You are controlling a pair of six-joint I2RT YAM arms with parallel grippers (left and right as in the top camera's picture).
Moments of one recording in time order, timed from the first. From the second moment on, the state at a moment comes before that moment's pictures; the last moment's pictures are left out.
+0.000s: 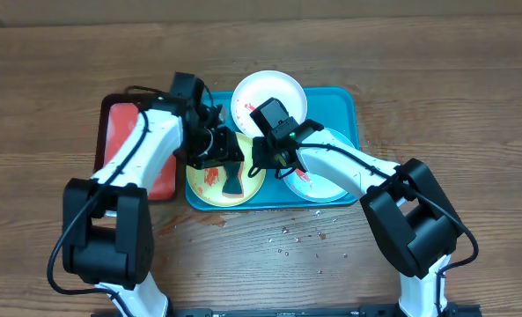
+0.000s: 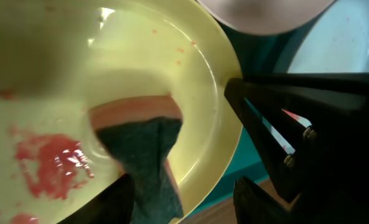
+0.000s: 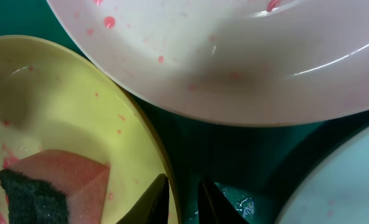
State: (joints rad) left arm -0.18 1.87 1.32 -0.91 0.47 -0.23; right arm 0.65 2.04 1.38 -0.52 -0.07 0.62
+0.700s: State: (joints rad) left arm -0.22 1.87 1.21 -0.83 0.34 -0.31; right arm 0.65 2.04 1.38 -0.51 -0.07 0.62
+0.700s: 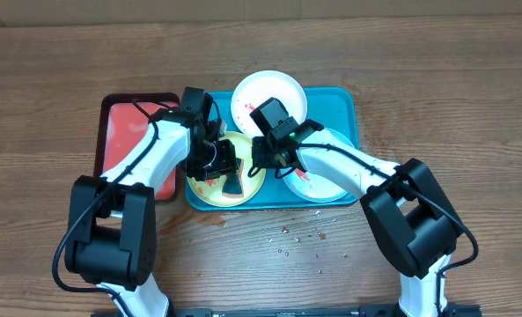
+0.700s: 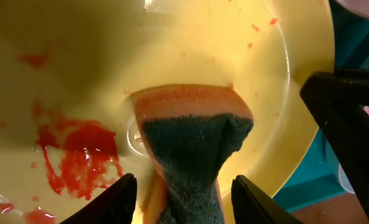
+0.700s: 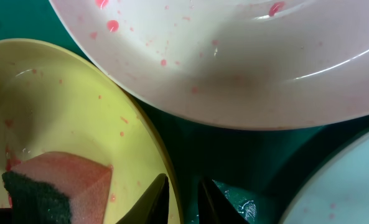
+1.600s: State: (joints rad) left arm -0.22 1.94 1.22 -0.82 0.34 -0.28; right arm 0.65 2.04 1.38 -0.49 -0.07 0.62
